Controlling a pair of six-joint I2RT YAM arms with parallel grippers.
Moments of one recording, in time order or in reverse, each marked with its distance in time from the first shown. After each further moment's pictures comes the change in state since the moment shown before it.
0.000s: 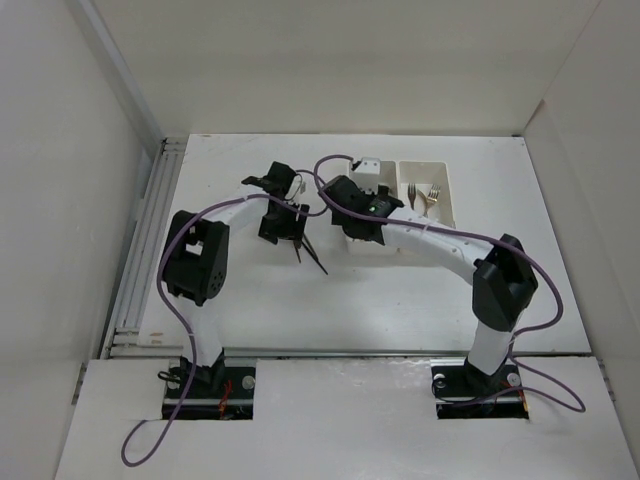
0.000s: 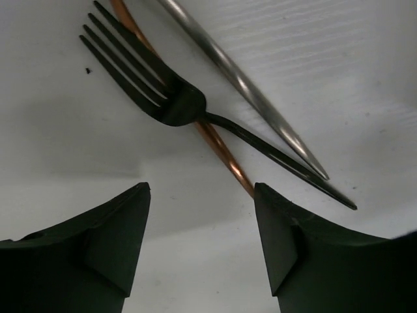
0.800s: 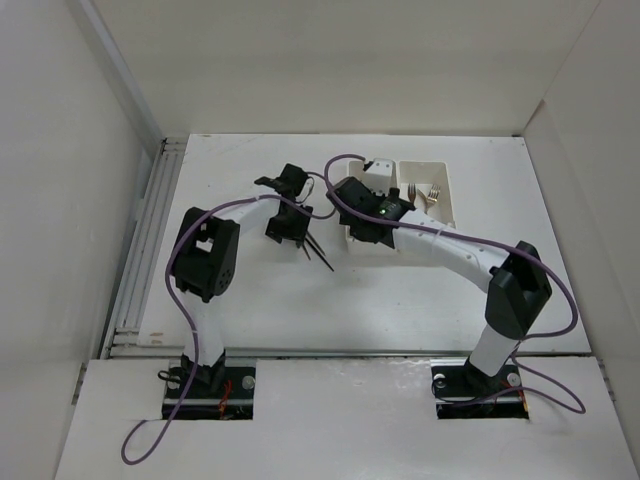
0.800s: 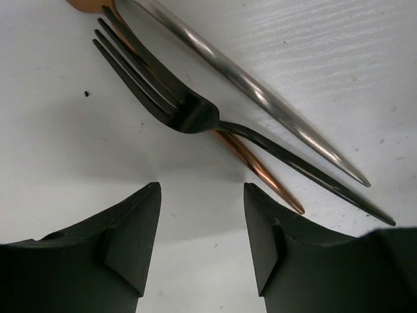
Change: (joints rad) left arm -0.057 0.064 0.048 -0.007 -0.132 -0.005; right arm -0.005 -0.084 -0.065 -0.042 0.039 0.055
